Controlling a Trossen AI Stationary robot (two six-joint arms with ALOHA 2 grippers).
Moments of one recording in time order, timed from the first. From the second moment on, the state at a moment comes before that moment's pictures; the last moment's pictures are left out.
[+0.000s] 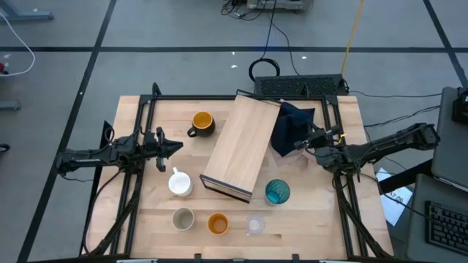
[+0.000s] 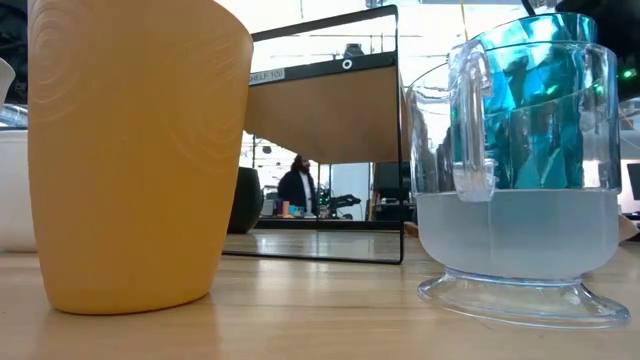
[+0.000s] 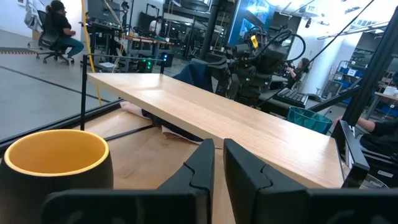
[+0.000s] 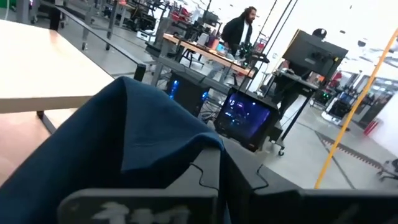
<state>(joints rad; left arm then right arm) 0.06 0.01 0.01 0.03 -0.13 -0.24 0.18 0.77 0.17 0.19 1.44 0.05</state>
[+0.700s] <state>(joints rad) 0.06 0.01 0.01 0.03 -0.13 -0.25 0.34 0.75 0.17 0.44 1.51 -0.17</state>
